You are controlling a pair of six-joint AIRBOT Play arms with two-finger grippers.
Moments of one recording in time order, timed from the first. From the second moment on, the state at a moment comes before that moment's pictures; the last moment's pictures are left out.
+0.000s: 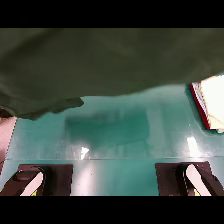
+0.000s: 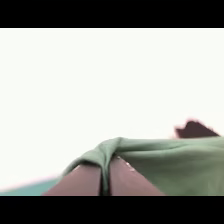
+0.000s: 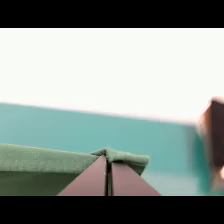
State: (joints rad) left arm 0.01 -0.76 2.11 1.14 -1.10 -1.48; right arm -0.60 -0.82 1.93 -0.83 1.31 1.30
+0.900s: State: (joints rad) left arm -0.01 -1.46 1.72 1.06 -1.31 -1.49; right arm -0.22 -1.47 1.70 -1.18 1.47 1.42
